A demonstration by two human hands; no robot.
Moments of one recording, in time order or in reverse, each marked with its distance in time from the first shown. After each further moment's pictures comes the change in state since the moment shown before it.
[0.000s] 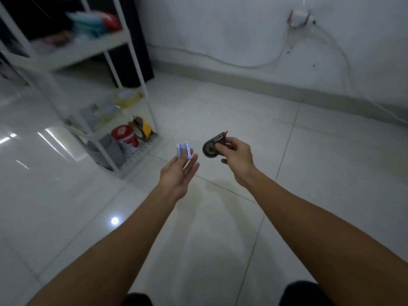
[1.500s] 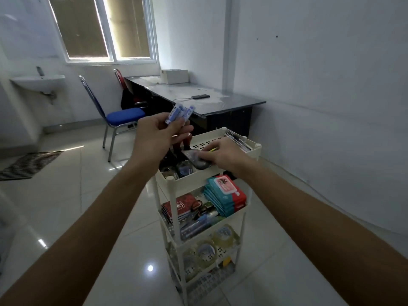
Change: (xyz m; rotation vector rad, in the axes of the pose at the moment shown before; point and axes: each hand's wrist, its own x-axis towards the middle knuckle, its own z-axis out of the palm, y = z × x) left_hand -0.032 0.635 0.147 0.538 0.191 0.958; right_hand 0.182 -0.502 0.404 -0.575 -0.692 -0.414
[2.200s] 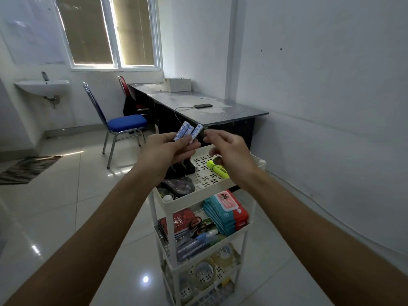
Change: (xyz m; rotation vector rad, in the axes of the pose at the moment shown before) left_hand 0.041 -0.026 0.004 -0.171 -0.089 -0.237; right_hand 0.015 -0.020 -0.013 0.511 0.096 -0.156
